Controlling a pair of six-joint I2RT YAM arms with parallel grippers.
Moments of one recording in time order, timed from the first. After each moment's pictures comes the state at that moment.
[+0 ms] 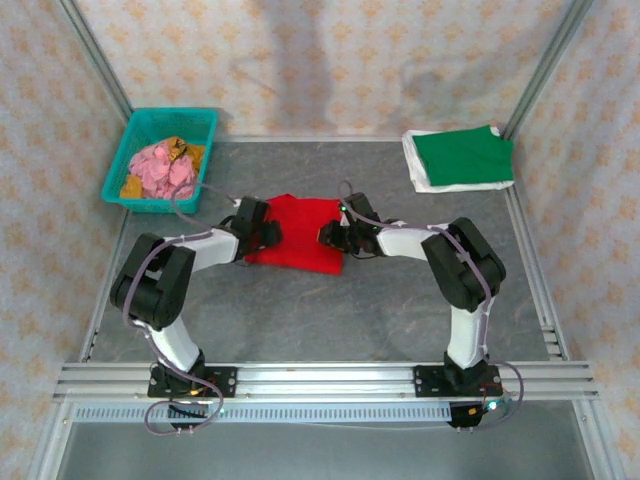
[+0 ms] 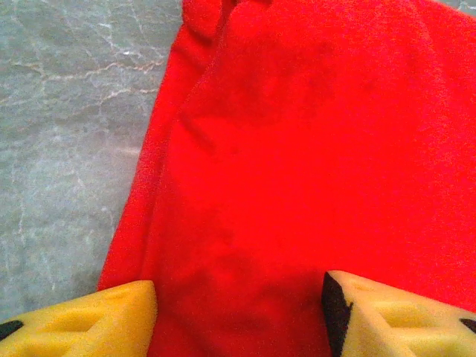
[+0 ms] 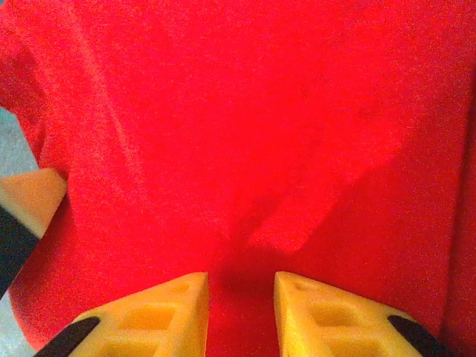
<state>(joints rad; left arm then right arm) -0.32 1.71 0.85 -0.06 -0.11 -0.59 0.58 1.92 1.08 0.00 -0.31 0.78</state>
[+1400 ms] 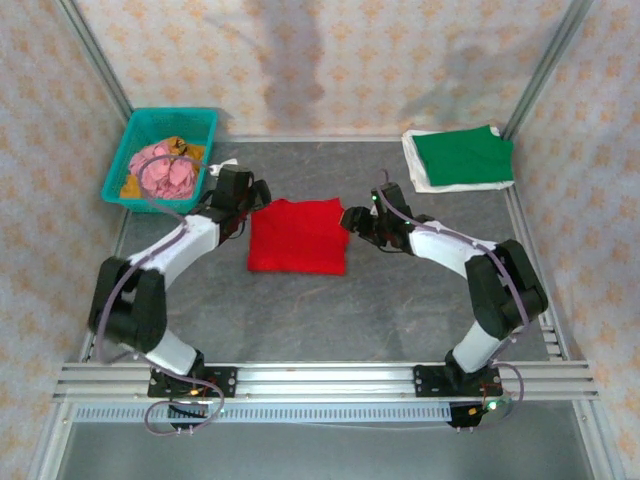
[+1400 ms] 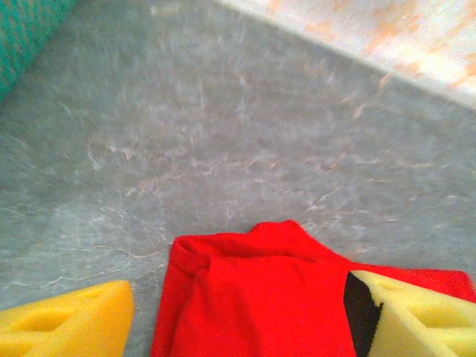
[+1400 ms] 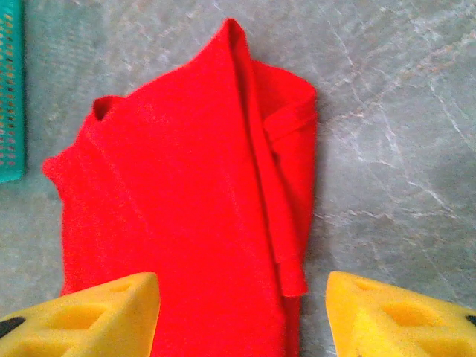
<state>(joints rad) -0.27 1.51 1.02 -0.18 -0.24 -0.57 0.46 1.66 0.98 -0.14 -0.22 0.79</state>
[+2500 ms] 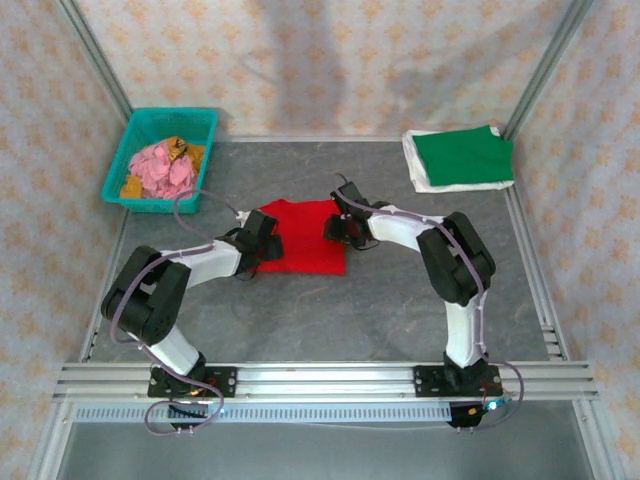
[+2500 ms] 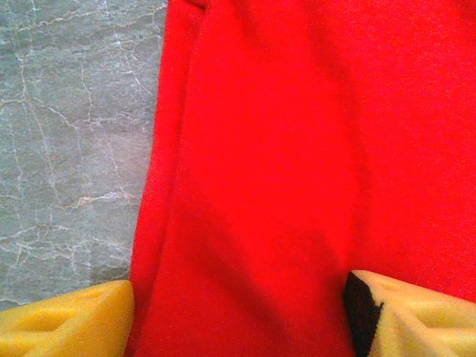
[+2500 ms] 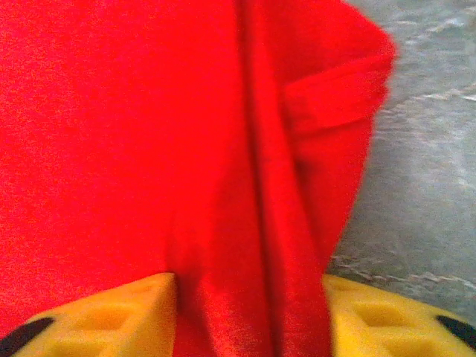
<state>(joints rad) -0.41 1.63 0.78 -0.16 -0.26 -0.60 0.59 2.00 1.30 -0.37 -0.06 0.72</state>
